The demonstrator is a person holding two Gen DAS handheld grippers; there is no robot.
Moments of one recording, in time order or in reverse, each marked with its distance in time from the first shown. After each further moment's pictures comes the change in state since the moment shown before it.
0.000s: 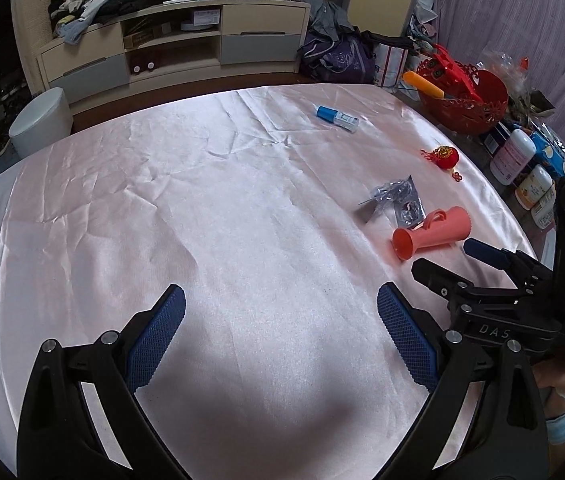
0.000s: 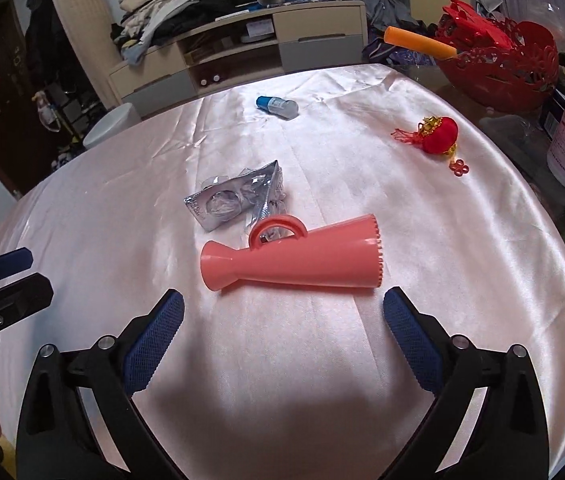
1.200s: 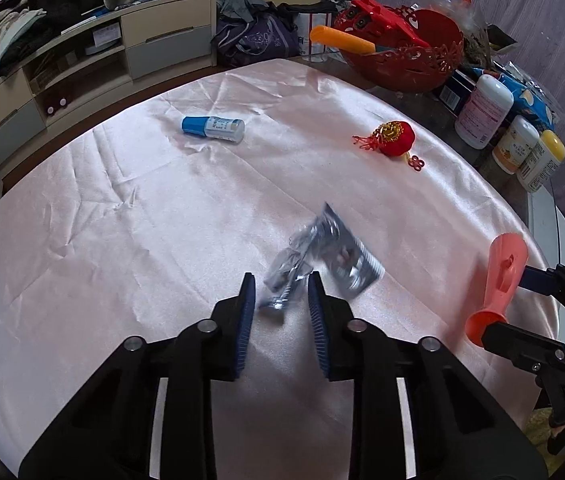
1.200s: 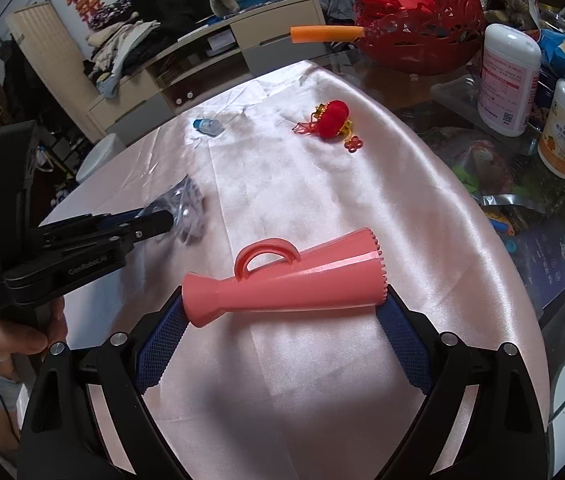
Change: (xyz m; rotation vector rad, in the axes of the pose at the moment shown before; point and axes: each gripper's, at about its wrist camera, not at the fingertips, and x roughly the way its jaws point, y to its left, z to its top) left arm 0.097 -0.090 0.054 0.254 0.058 -0.139; right arm -0.044 -0.081 -0.013 0.153 -0.007 0.038
